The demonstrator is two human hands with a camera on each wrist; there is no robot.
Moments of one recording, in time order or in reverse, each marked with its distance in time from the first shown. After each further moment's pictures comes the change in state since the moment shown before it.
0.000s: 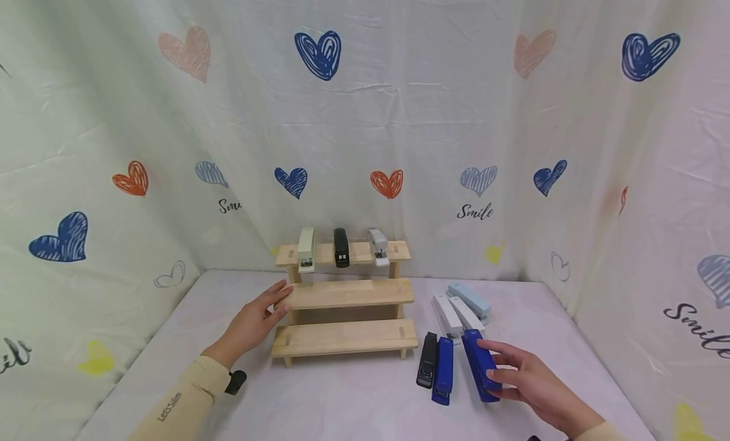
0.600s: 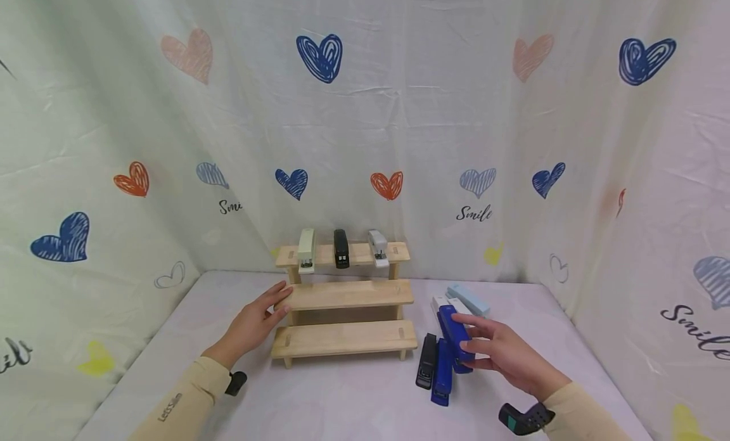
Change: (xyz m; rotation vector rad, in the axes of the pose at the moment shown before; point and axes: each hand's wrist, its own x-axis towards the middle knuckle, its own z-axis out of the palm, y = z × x) left_hand -0.001 -0.001 0.000 -0.020 -0.006 -0.010; right_hand 0.019 -0.056 0.025 0.005 -0.043 -0.096
